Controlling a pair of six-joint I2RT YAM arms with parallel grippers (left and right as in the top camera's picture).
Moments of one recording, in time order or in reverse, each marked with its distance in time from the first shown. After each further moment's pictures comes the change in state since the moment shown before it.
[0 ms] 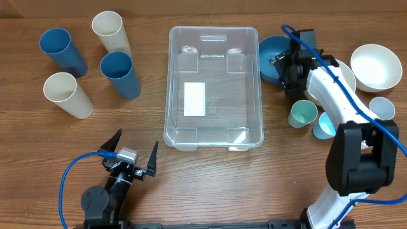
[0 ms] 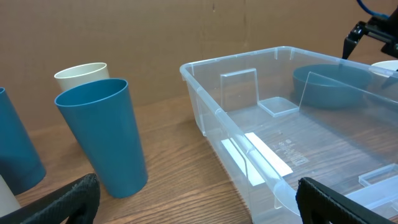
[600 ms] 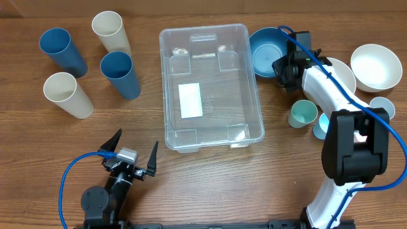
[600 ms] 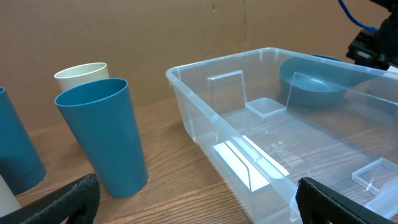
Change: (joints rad) left arm 0.000 0.000 0.000 0.000 0.000 0.000; right arm -0.004 0.085 0.000 0.113 0.061 -0.005
